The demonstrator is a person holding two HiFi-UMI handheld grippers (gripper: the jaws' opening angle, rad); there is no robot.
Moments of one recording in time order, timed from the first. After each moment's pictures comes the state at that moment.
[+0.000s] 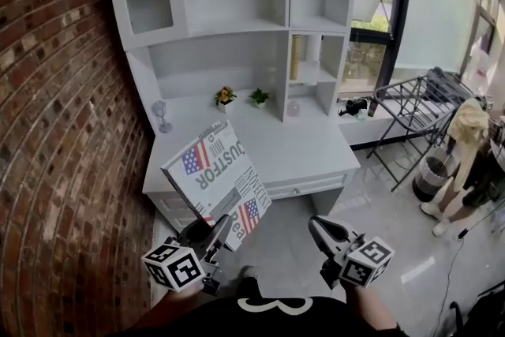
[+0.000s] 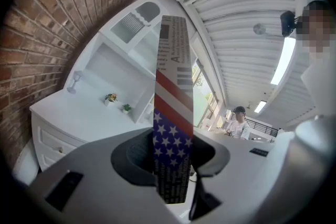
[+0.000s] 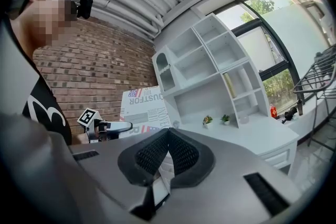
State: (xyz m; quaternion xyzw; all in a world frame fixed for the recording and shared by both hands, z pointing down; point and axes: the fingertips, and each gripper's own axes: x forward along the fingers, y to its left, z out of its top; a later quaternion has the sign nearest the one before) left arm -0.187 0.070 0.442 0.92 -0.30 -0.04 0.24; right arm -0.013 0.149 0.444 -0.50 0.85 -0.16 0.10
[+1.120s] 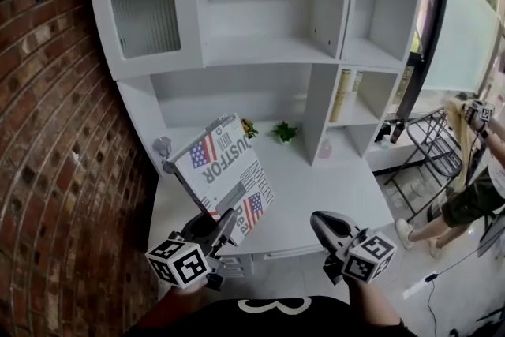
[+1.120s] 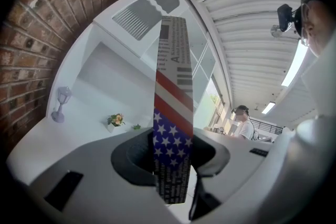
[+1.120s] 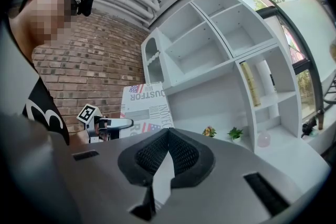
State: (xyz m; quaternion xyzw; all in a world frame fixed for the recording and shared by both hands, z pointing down) left arm -0.187 -0.226 0.410 0.92 -0.32 -0.06 0.22; right arm -0.017 -0.155 0.413 -0.48 0.86 -0.14 0.06
